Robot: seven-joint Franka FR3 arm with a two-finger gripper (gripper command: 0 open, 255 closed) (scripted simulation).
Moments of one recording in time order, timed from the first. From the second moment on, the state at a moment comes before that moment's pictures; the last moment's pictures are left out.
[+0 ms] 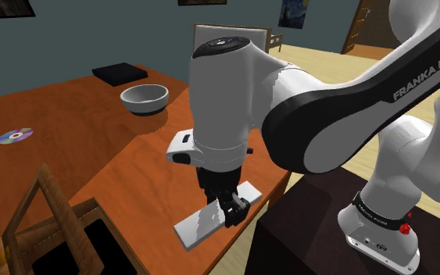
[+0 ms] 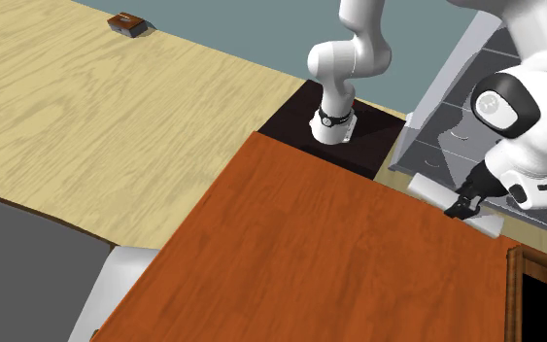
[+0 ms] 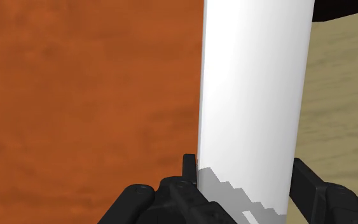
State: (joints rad) arm 0.69 -0.12 0.34 -2.27 0.07 2.15 -0.51
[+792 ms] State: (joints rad) arm 0.69 -0.03 0.35 -2.35 0.04 2.31 -0.49
